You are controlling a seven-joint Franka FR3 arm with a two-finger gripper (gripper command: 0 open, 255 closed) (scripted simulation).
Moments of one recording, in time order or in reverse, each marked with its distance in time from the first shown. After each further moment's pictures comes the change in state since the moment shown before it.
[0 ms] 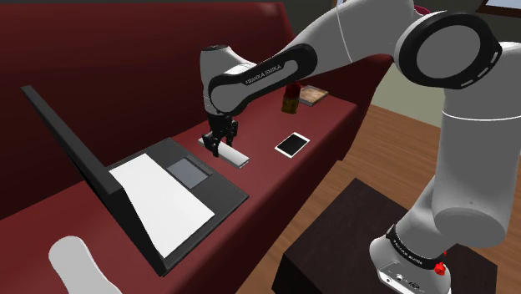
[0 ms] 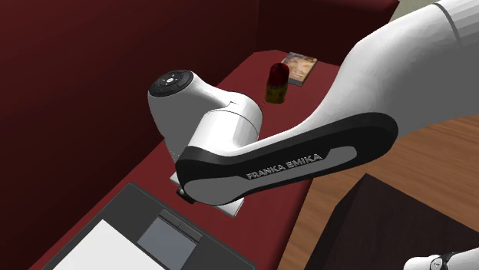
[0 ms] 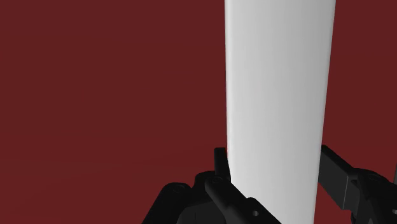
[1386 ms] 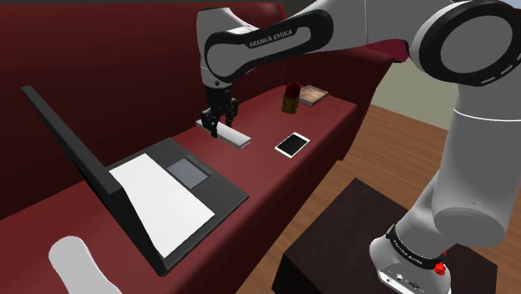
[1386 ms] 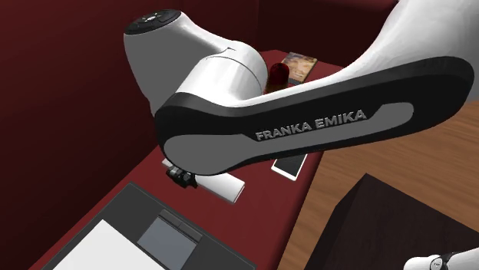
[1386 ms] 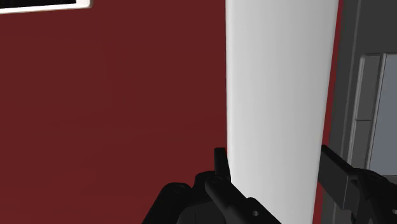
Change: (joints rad) arm -0.006 -0.081 0.012 0.104 0.028 -0.182 -0.018
